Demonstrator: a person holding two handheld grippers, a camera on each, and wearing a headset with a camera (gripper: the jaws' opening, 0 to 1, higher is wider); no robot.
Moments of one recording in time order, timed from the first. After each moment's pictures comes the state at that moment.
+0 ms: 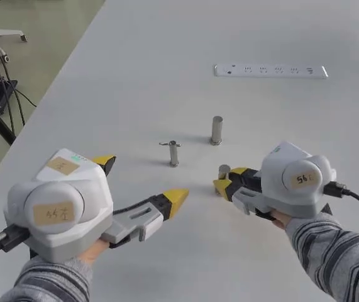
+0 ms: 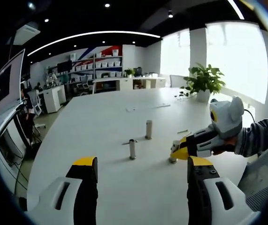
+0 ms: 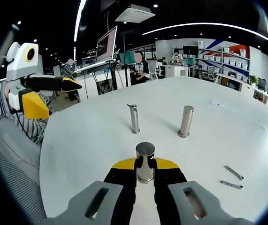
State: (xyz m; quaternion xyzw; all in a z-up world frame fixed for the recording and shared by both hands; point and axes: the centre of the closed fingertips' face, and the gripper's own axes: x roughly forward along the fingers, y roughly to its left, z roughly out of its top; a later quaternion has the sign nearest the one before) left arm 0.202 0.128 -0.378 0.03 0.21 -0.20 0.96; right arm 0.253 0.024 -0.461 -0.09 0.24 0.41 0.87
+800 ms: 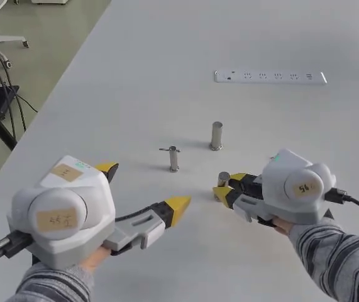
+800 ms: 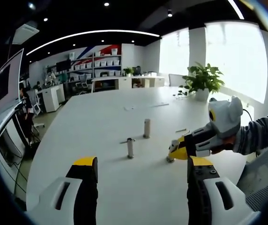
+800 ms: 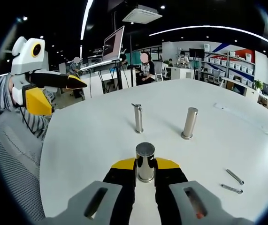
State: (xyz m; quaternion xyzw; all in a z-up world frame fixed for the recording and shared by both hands) left arm 0.199 0.126 -0.381 0.03 0.21 -0.21 0.95; right arm 0.249 0.026 -0.462 -0.10 0.23 0.43 0.86
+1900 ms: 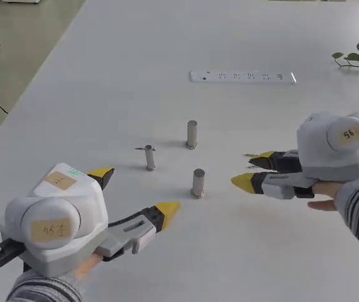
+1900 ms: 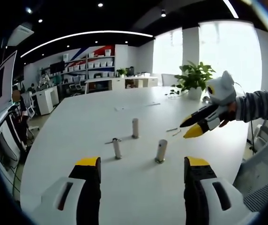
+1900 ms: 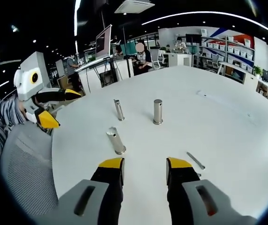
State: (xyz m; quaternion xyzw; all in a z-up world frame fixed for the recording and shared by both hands) left arm 0.195 0.096 -0.386 0.03 0.21 -0.24 0.95; right arm 0.261 -0.072 -0.435 -0.13 0.32 0.43 0.84
